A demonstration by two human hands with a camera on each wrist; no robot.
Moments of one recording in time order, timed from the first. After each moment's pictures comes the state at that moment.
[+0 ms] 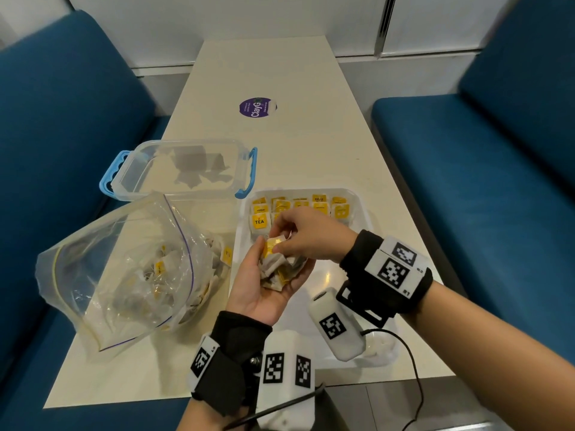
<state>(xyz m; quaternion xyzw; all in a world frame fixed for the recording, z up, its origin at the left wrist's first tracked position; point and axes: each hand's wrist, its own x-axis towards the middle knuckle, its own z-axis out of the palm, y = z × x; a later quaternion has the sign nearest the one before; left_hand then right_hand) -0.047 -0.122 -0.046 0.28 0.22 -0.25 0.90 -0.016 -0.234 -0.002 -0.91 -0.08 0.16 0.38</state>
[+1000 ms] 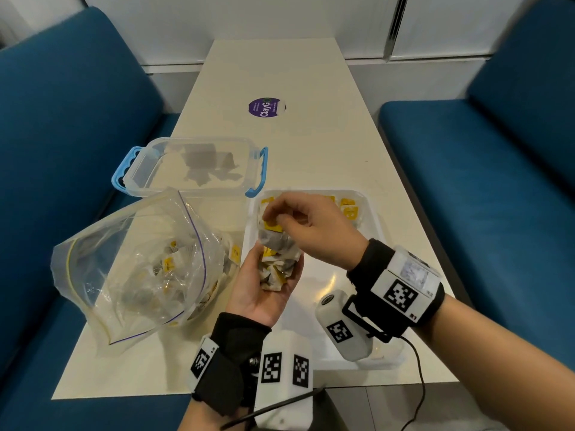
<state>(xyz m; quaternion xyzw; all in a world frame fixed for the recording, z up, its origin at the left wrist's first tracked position) -0.045 -0.111 -0.049 0.25 0.25 -0.21 0.91 -0.027 -0.222 0.005 -0.85 -0.13 0.01 0.51</state>
